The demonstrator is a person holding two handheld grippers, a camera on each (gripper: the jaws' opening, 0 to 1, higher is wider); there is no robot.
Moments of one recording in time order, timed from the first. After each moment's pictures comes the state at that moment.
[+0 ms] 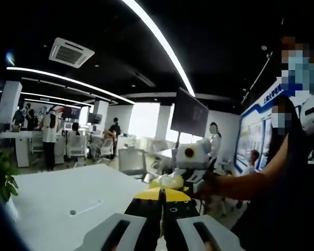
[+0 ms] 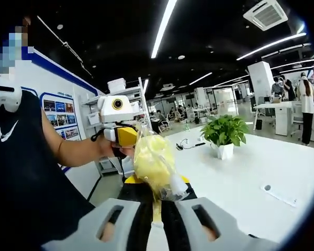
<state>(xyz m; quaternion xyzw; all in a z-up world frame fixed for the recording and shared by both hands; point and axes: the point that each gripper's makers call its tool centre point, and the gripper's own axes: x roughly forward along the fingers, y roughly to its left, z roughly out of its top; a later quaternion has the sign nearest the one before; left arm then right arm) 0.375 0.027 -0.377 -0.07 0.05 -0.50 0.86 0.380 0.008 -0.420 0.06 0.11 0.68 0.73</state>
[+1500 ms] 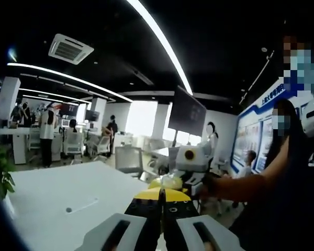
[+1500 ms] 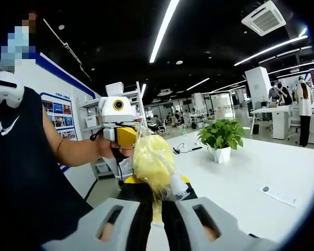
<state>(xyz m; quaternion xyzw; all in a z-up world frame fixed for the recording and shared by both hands) 0.370 0.026 -0.384 -0.07 0.06 -0.51 0.85 0.377 0.004 -0.428 0.06 0.08 0.67 0.74</state>
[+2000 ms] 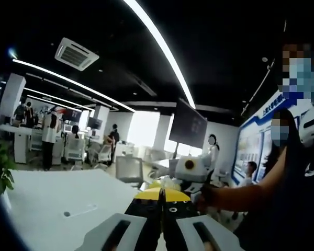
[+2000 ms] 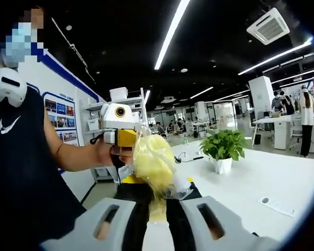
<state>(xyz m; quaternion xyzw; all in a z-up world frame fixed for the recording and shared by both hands) 0.364 0.032 -0.361 -0.11 0.03 -0.50 0.86 0.377 0.012 -0.406 0.06 0.04 0.67 0.74</state>
